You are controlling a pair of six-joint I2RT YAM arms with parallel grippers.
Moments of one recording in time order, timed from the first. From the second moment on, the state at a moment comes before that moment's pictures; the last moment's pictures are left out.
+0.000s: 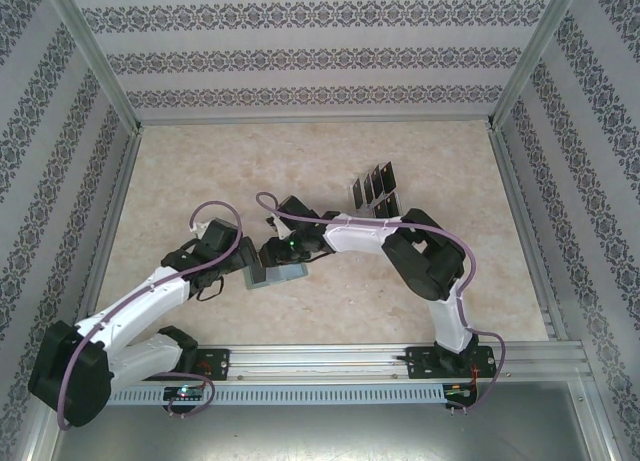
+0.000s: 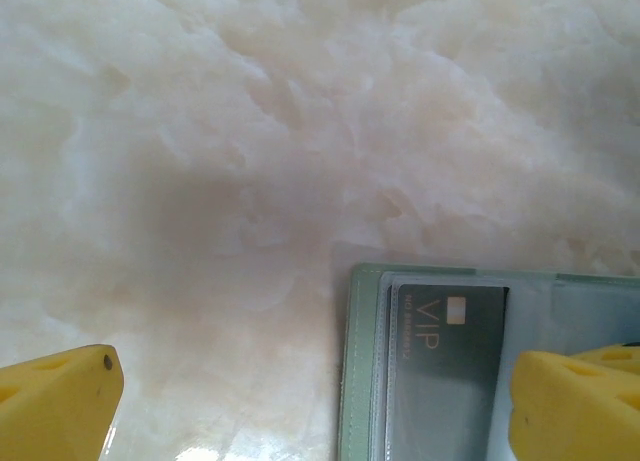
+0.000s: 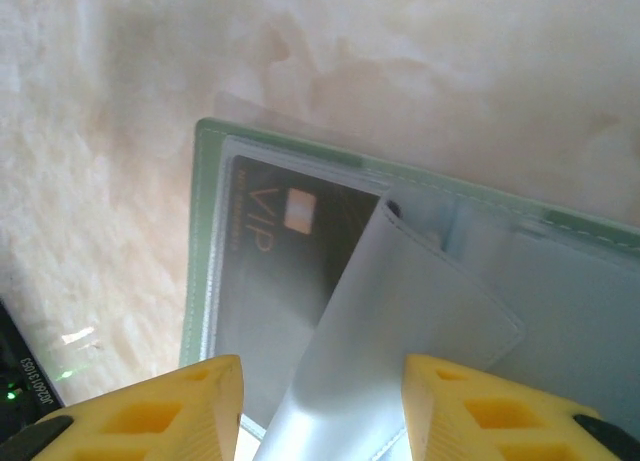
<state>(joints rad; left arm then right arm) -0.46 1.05 0.57 -0.55 -0.26 -0.81 0.88 2.04 1.31 -0.25 -0.44 0.63</state>
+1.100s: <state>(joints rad) -0.46 0.84 0.64 -0.73 -0.44 -0.86 0.96 2.17 1.64 -0.35 -0.44 0.68</state>
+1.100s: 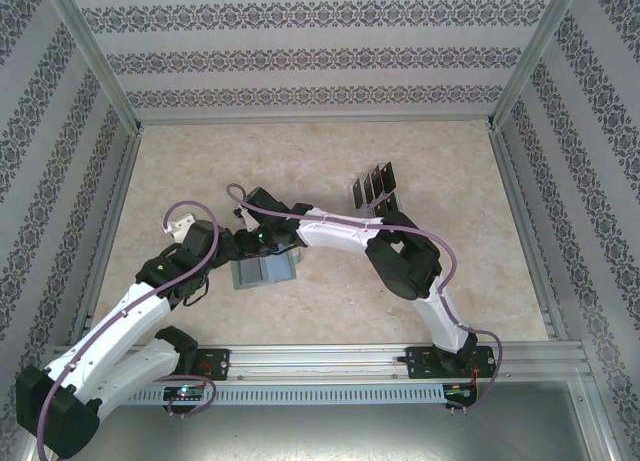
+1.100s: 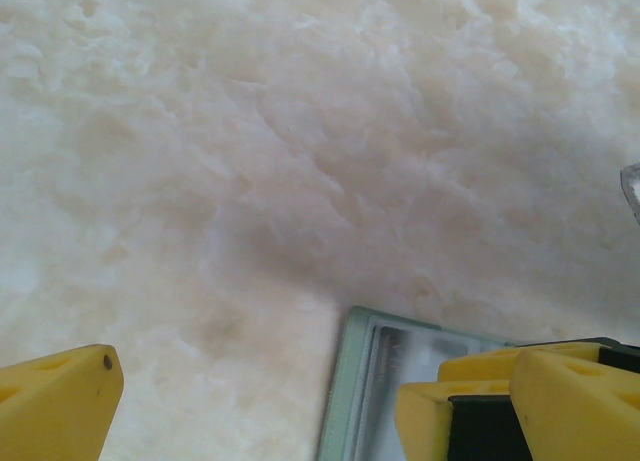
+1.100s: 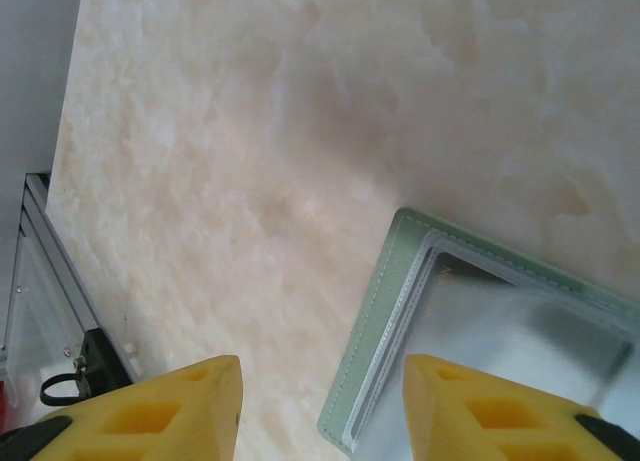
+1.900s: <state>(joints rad) -0.46 1.10 0.60 -0.64 -0.33 -0.82 0.56 1.72 1.38 -0.57 -0.21 0.44</state>
